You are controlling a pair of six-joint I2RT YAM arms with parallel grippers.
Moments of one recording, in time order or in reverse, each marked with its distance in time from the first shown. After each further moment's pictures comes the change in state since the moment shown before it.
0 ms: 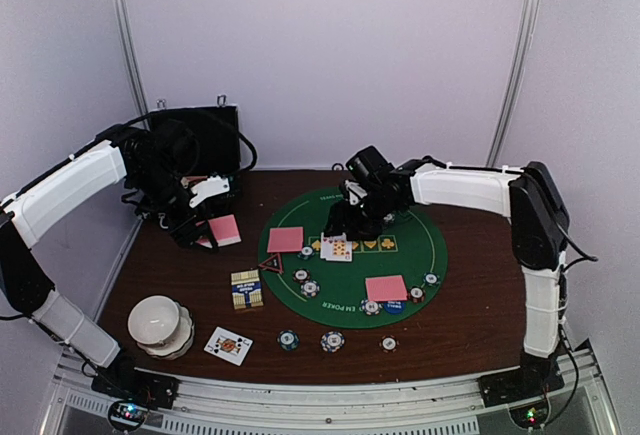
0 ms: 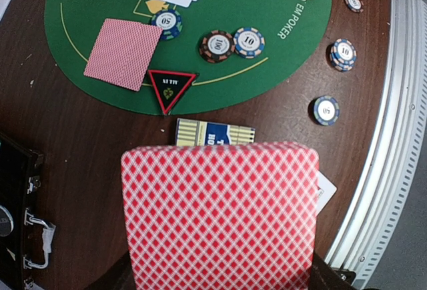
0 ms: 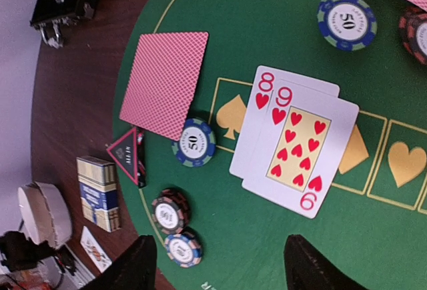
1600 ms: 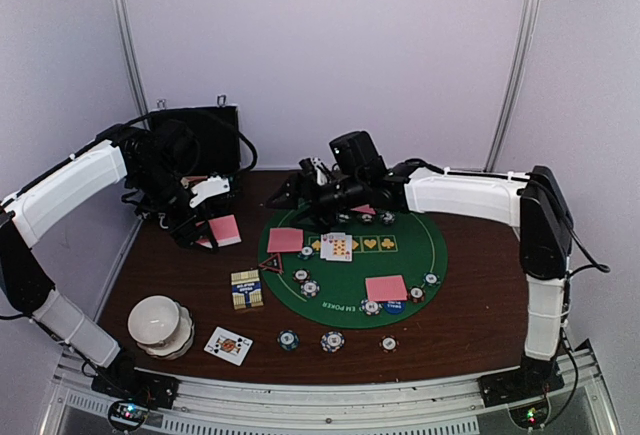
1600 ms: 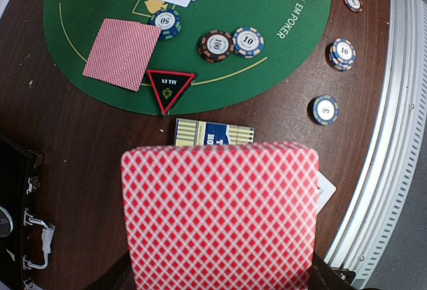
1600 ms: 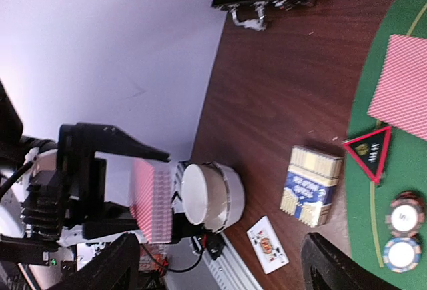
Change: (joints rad) left arm 0.000 0.003 0.002 -0.003 0.002 0.002; right arm 0.103 -0.024 0.016 0.406 -0.303 0.325
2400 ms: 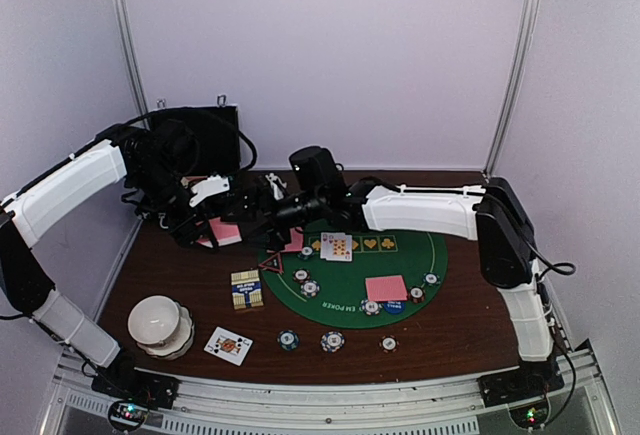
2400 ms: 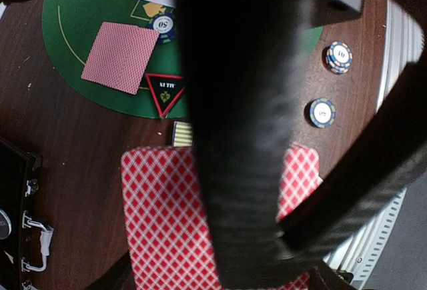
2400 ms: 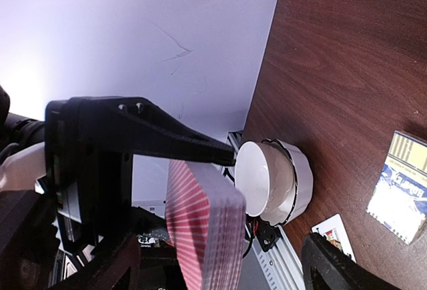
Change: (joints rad) left arm 0.000 0.000 0.002 0.001 0.015 -0.002; right arm 0.134 0.204 0.187 0.196 -0.155 0.212
